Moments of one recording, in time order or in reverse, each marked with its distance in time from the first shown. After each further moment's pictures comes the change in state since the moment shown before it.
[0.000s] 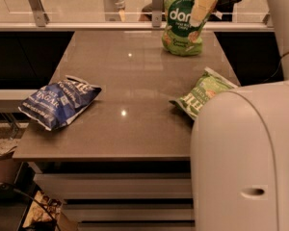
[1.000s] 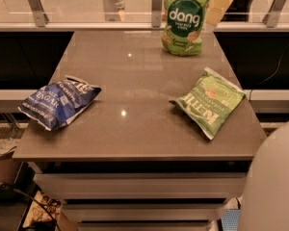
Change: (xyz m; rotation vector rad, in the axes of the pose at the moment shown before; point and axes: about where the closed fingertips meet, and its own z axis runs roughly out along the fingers) arm 0.029 0.031 -0.044 0.016 0.042 0.028
